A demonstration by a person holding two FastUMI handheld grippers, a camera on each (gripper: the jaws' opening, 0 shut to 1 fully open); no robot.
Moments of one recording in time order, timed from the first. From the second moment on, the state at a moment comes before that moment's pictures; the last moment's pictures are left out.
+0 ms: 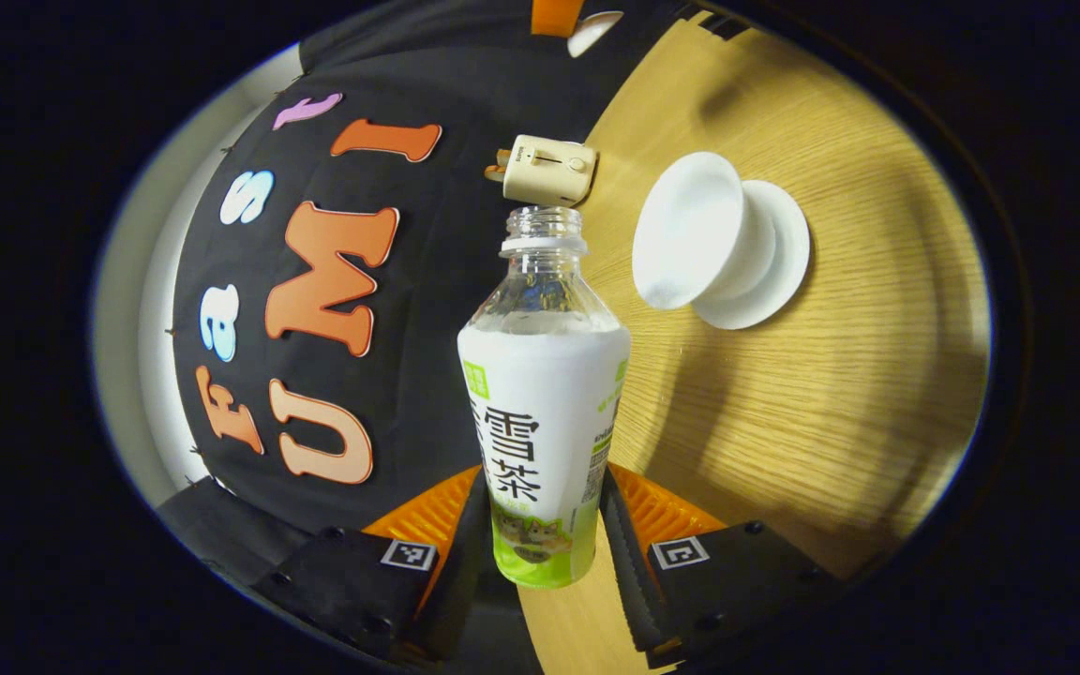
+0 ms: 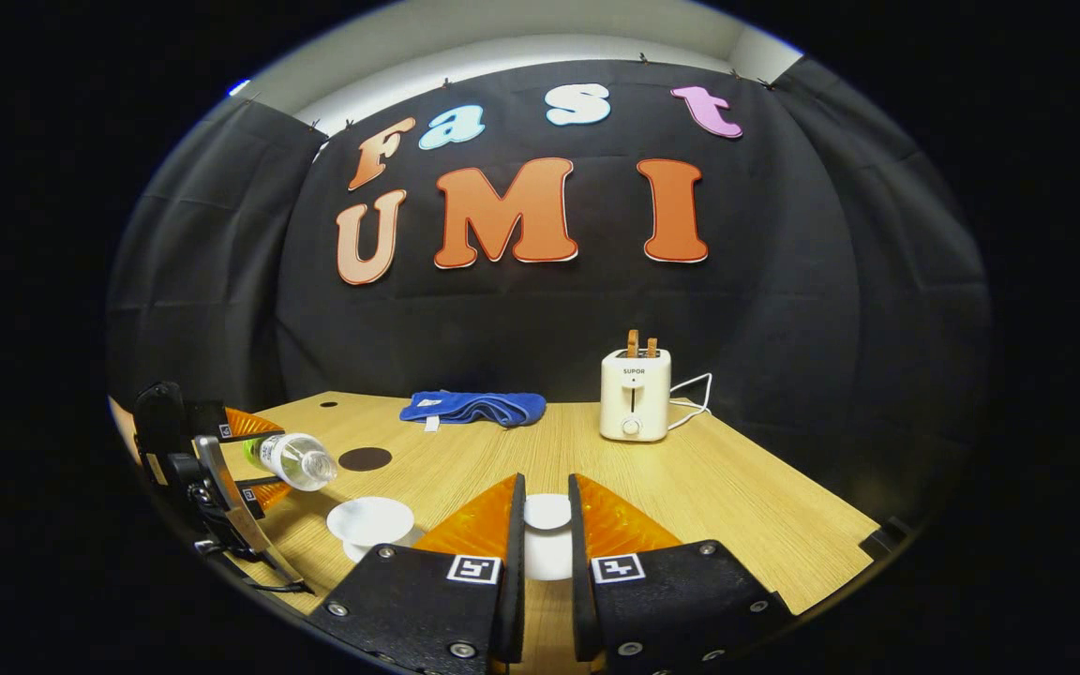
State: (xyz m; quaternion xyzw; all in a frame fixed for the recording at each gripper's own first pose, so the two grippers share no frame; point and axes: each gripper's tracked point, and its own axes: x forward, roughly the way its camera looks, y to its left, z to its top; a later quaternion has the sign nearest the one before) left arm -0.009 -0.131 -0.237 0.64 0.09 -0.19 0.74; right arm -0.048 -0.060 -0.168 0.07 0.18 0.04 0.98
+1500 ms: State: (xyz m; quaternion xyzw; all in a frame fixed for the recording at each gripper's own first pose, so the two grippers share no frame) left arm 0.001 -0.140 -0.196 0.76 0.02 -0.17 0.62; right arm -0.064 -0.073 -0.182 0.08 0.19 0.03 0.98
